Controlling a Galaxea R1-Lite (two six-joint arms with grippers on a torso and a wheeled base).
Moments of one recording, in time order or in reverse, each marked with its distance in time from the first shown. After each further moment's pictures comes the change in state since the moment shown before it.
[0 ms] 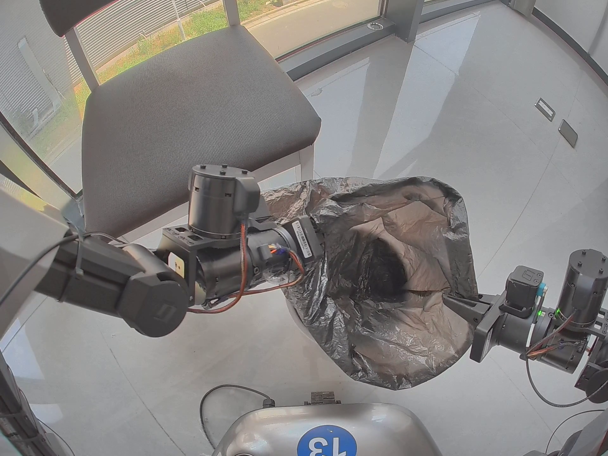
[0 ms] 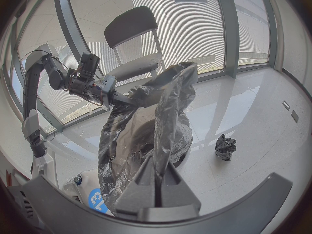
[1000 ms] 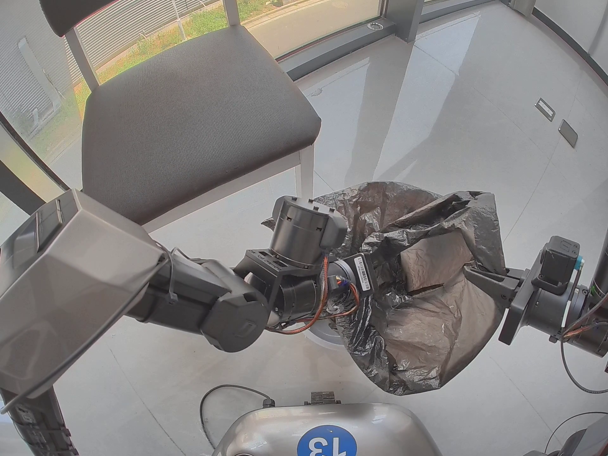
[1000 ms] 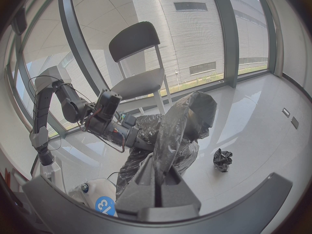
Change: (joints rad) left arm -0.131 0.193 -0.186 0.131 0.059 -0.032; right arm -0.006 -0.194 -0.110 0.219 0.037 -0.002
